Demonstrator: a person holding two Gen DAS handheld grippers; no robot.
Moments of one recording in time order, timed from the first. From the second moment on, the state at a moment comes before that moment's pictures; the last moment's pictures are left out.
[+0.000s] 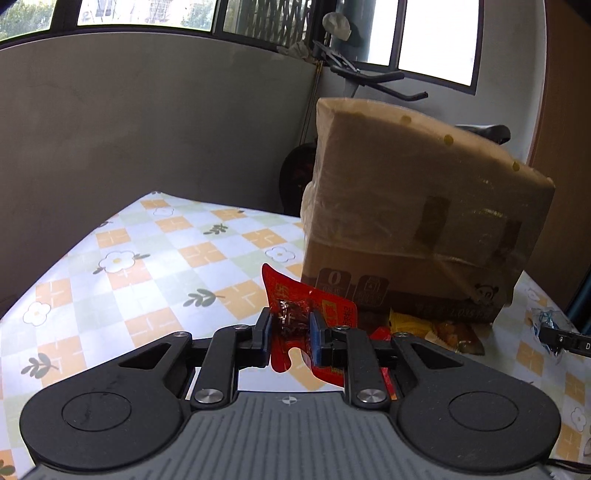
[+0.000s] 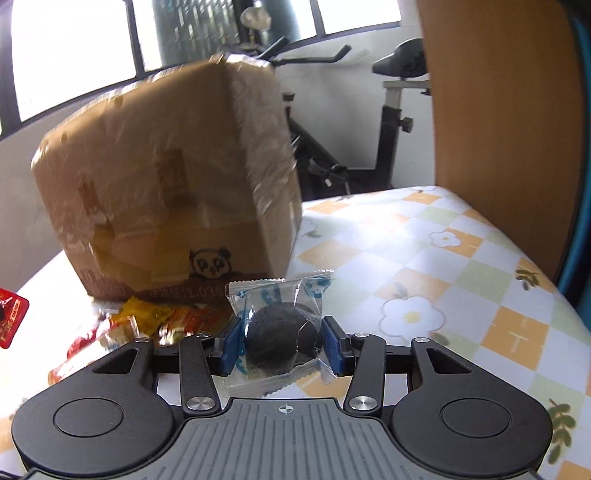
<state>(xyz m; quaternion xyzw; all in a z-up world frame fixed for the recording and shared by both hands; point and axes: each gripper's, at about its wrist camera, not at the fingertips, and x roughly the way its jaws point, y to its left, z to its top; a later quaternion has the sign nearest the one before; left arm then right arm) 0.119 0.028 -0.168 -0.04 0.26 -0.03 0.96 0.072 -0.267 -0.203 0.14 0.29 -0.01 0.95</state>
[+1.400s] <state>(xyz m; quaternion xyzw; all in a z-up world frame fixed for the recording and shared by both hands) 0.271 -0.053 -0.045 -0.01 0.15 -0.12 0.98 0.203 -0.236 -0.051 0.07 0.16 0.05 0.98</state>
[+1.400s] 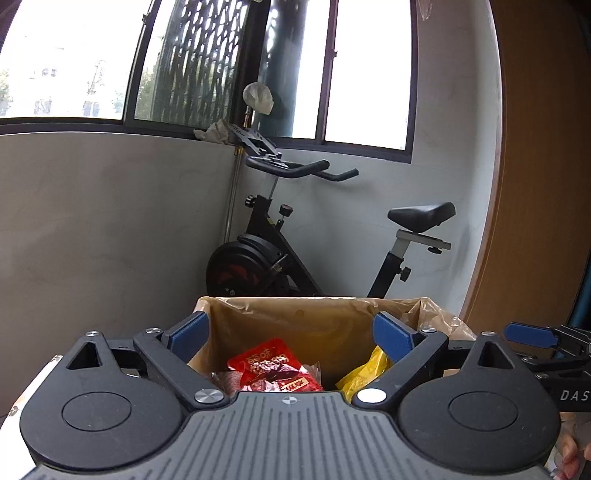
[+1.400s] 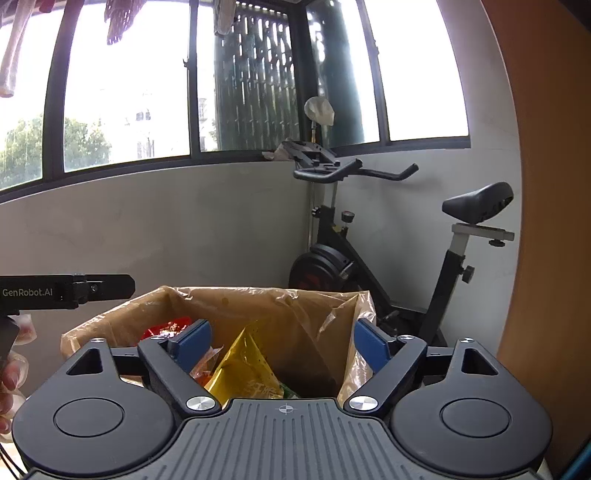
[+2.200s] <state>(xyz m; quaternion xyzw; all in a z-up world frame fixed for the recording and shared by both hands) 0.189 0.005 -0.096 -0.05 0.20 -0.04 0.98 0.127 -0.220 -0.096 0.07 0.18 0.05 0.98</state>
